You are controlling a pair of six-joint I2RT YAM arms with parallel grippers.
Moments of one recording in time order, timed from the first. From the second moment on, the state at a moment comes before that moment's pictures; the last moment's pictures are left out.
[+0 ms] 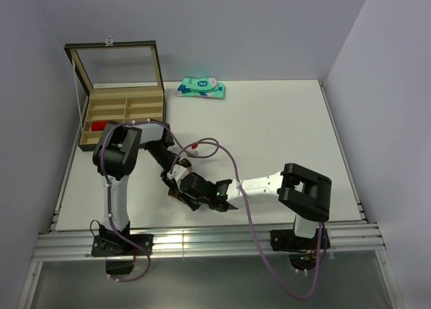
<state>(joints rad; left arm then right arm) -0.35 2.14 1.29 -1.34 0.87 1.10 1.25 1.74 0.93 0.04 0.13 0.25</state>
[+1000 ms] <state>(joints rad) -0.30 2.07 1.25 -1.29 0.92 1.12 1.25 1.71 0.86 0.11 0.16 0.28</state>
